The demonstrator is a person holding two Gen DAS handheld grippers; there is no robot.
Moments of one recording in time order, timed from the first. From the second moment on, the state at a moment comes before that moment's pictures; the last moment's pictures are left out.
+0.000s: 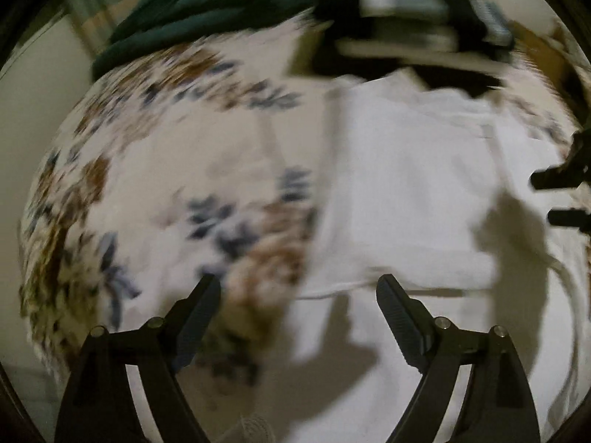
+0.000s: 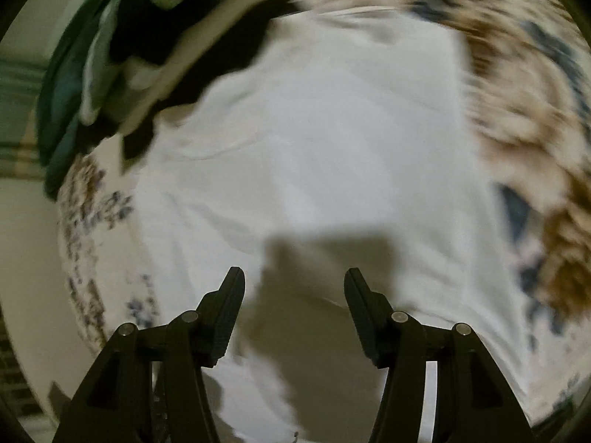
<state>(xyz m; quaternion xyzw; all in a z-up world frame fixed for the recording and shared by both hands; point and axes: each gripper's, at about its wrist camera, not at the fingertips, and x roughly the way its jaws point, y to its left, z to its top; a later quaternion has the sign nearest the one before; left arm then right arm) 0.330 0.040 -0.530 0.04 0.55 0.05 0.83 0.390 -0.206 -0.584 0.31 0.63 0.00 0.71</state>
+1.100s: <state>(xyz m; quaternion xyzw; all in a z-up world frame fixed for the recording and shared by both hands) 0.104 -0.070 -0.465 -0.01 0.58 0.28 0.76 0.239 -0.379 -0.557 0.05 0.71 0.11 0.69</state>
